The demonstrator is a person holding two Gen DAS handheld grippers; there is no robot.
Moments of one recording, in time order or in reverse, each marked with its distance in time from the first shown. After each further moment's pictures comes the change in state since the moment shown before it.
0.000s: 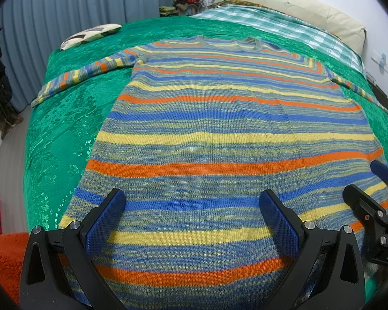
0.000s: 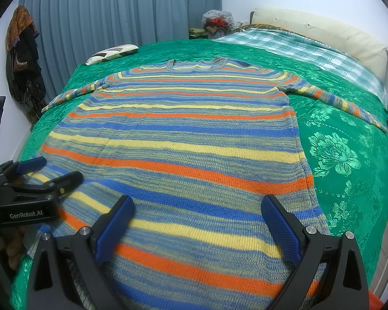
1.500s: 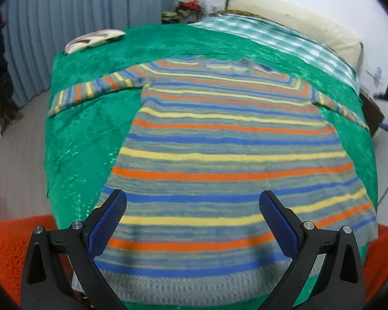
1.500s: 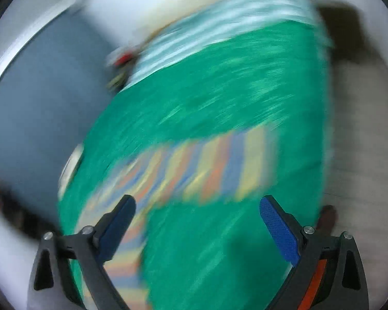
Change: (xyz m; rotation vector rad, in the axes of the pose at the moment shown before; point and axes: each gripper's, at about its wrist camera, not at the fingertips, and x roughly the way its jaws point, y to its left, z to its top) left arm -0.055 0.009 0.018 -0.060 -0.012 -0.034; right arm -0.032 -0.349 0.108 0.792 -0.008 0.024
